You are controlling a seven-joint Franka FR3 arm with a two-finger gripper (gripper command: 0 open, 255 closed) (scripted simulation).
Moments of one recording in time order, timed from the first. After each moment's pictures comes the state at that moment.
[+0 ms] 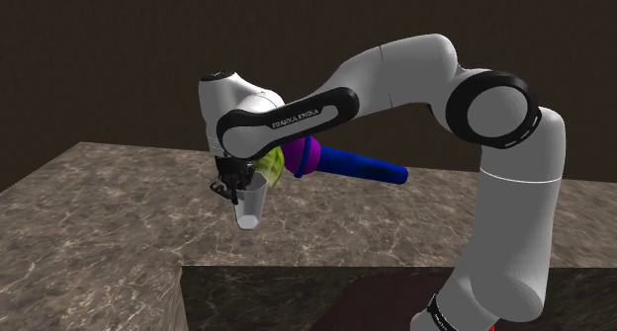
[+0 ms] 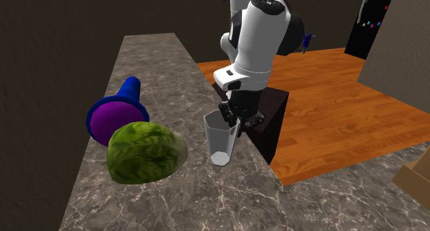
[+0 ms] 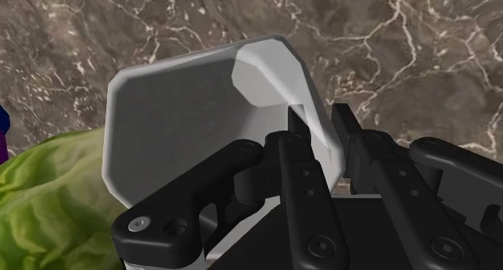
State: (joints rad) arm 0.14 0.33 0.37 -1.75 -0.26 1.98 0.46
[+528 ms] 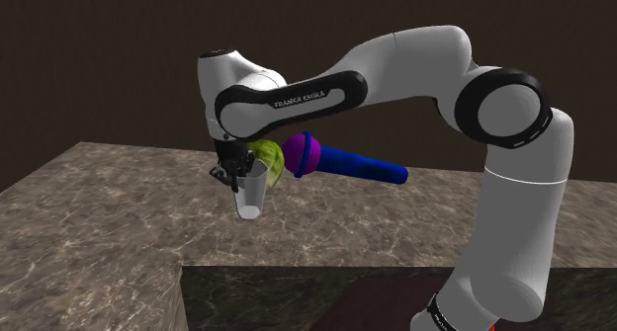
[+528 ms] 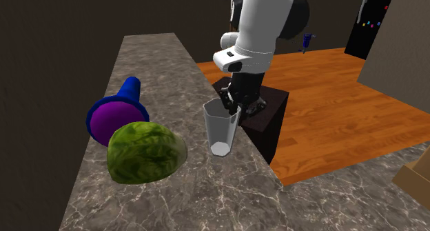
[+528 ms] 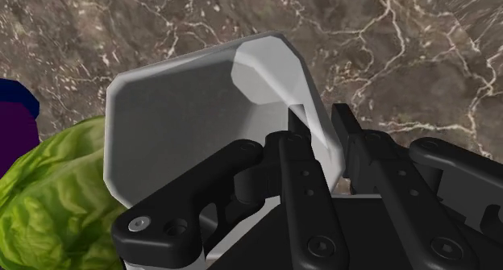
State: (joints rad) arm 0.14 0.30 0.37 -1.69 -0.24 1.89 0.44
